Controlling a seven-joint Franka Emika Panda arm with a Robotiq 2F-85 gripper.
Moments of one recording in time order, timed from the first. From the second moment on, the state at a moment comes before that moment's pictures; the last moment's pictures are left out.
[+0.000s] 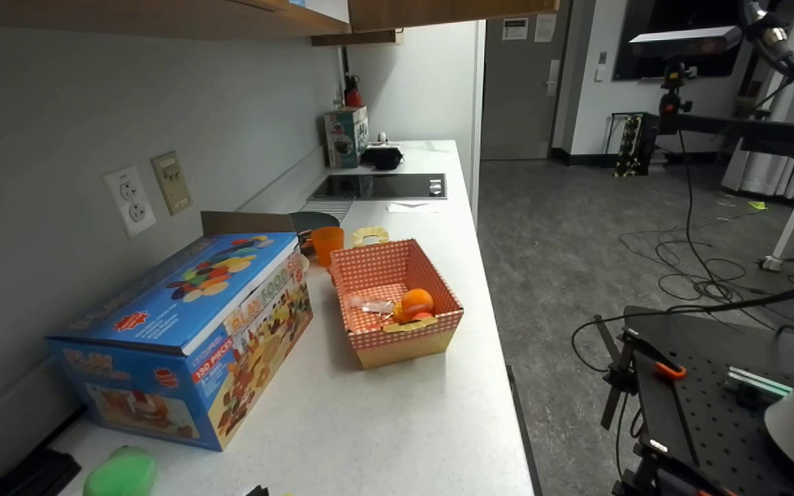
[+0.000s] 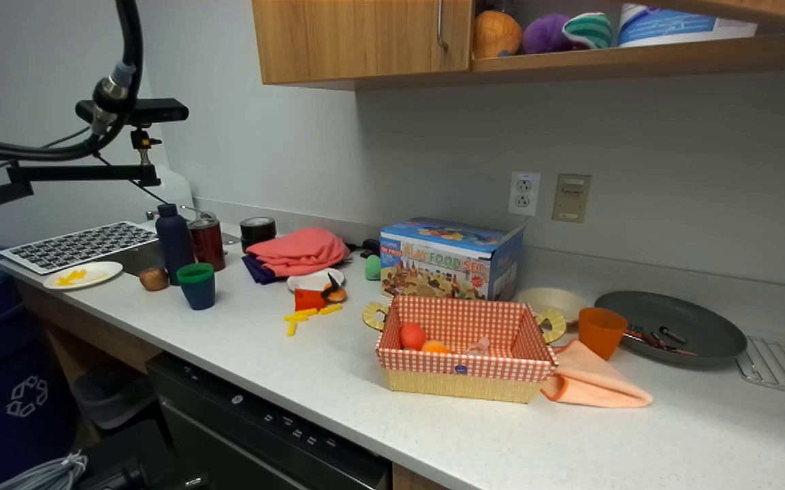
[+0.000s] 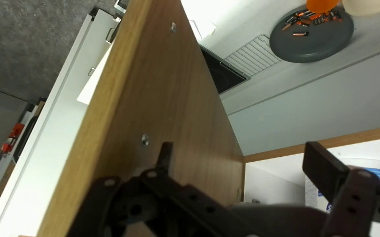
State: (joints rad) arm -0.25 -0.51 -0.01 -1.94 -0.46 2.12 0.42
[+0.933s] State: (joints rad) arm -0.43 -0.34 -0.23 -1.78 -0.45 2.12 0.52
